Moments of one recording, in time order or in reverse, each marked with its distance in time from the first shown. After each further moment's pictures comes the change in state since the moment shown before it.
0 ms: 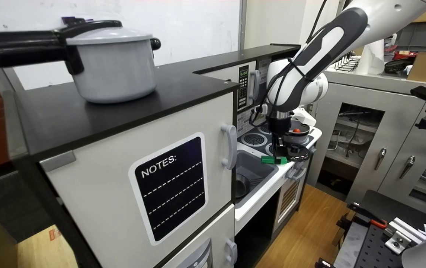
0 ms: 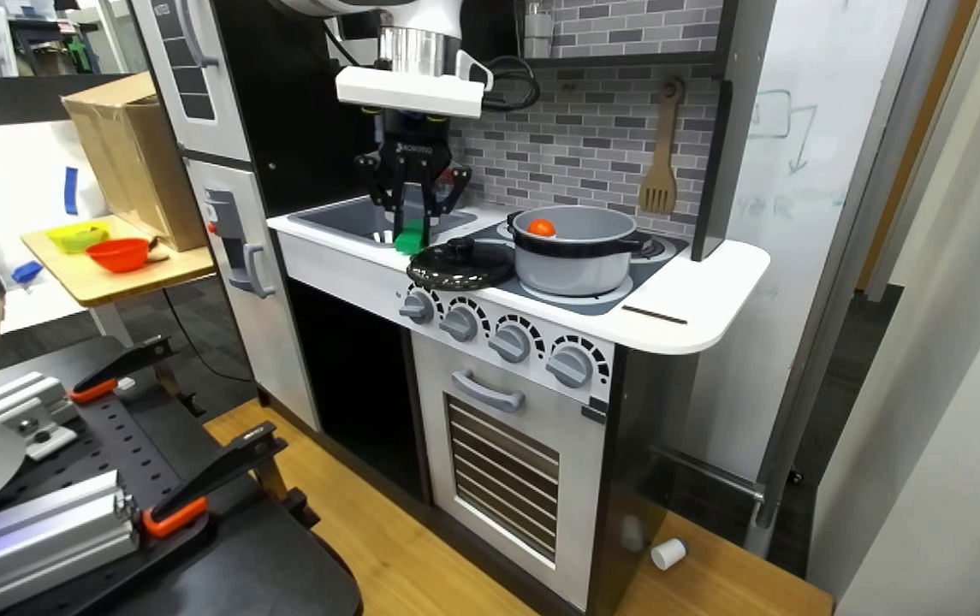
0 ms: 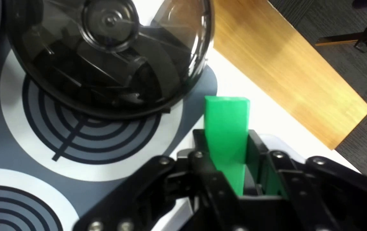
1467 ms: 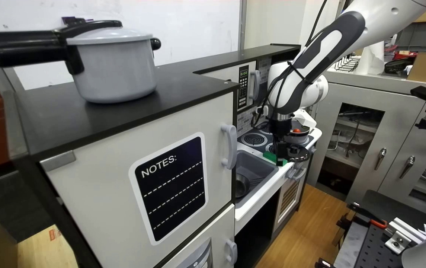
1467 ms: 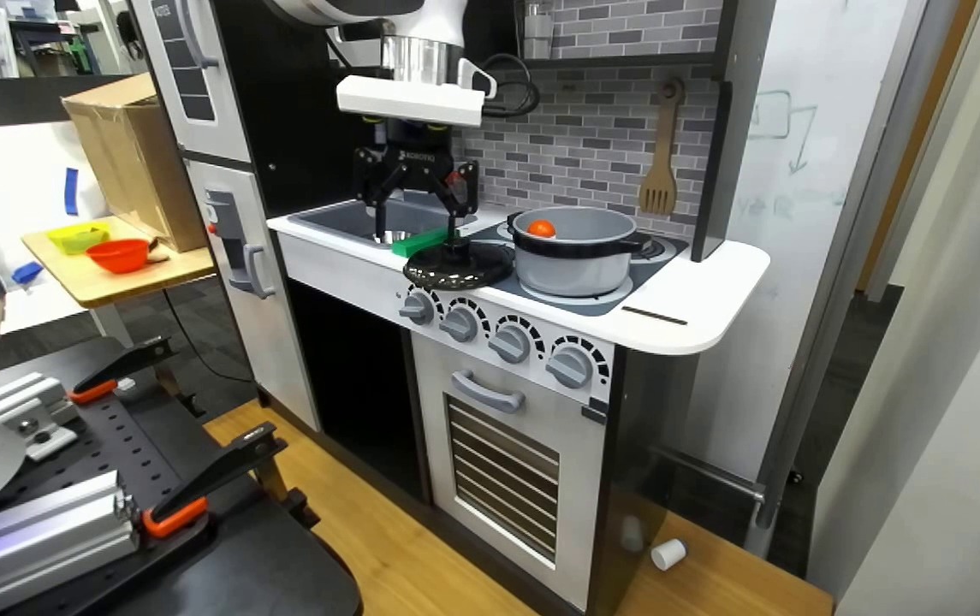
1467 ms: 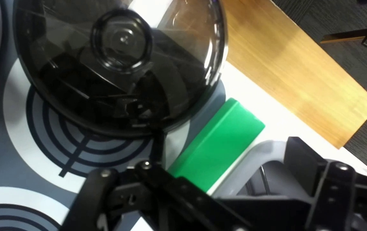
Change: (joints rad) arm 0.005 0.018 -0.018 -0.003 0.000 0.021 0.024
